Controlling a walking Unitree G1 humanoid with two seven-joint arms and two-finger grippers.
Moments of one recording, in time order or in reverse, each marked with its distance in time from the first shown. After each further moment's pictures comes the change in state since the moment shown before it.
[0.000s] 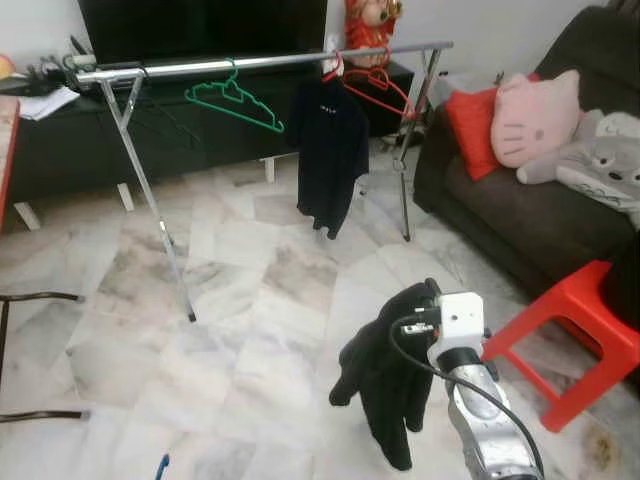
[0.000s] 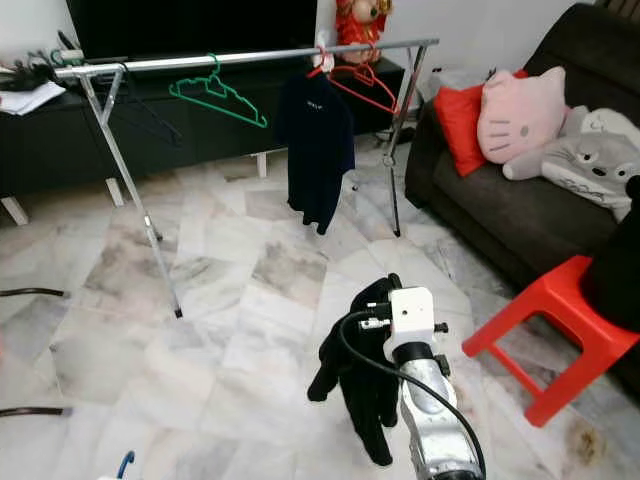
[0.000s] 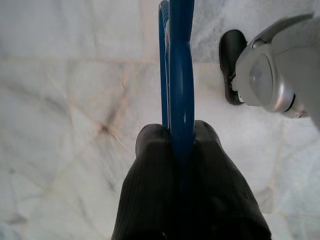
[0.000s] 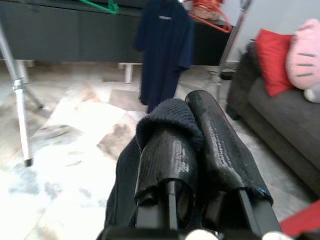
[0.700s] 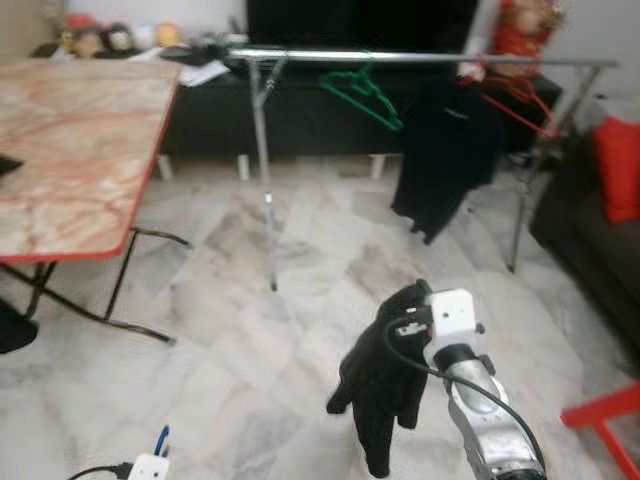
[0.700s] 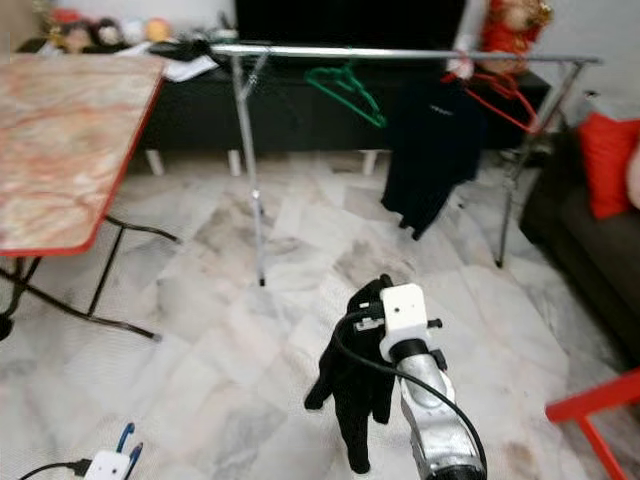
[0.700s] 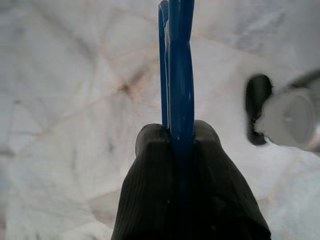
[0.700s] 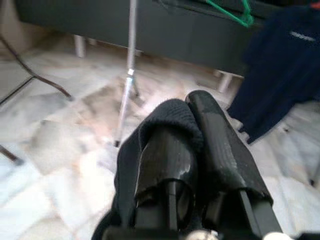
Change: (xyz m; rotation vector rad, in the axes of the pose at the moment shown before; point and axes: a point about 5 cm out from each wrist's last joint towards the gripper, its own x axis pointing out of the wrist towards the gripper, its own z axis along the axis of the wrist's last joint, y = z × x) left arm -0.001 0.031 0.018 0.036 -0.118 0.097; right arm 0.011 0.021 0.008 -0.017 0.034 0.124
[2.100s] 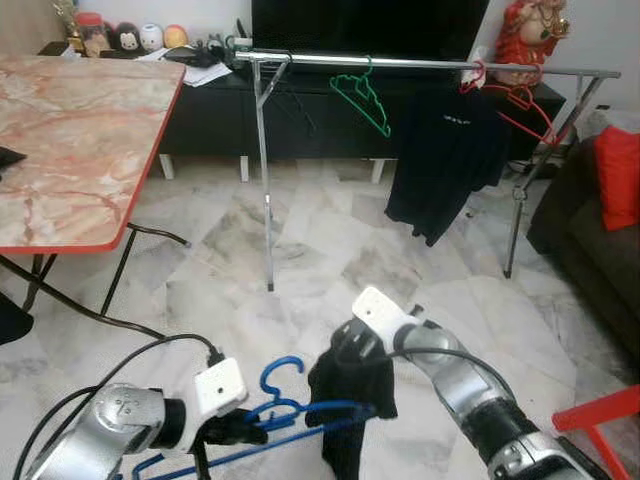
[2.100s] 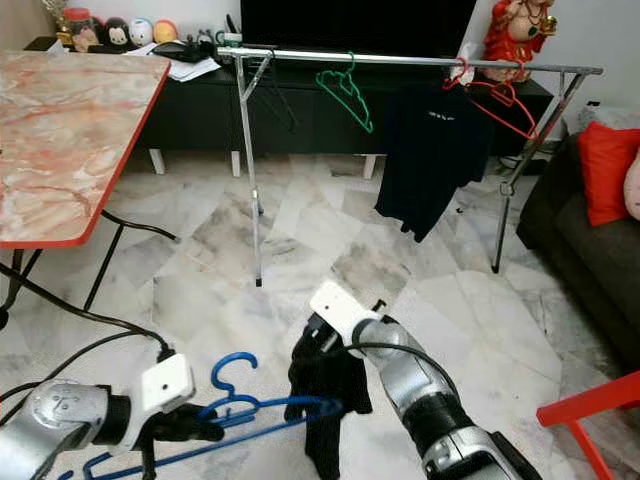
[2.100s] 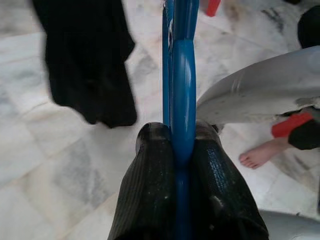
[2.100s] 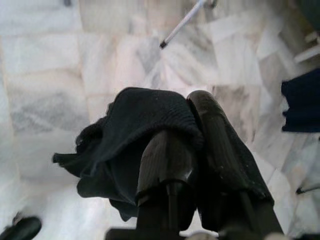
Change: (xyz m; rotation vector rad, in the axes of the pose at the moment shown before) left arm -0.132 -0.031 0.157 0.654 -0.510 -1.052; right arm 0.039 0.028 0.005 -0.448 0.369 0.426
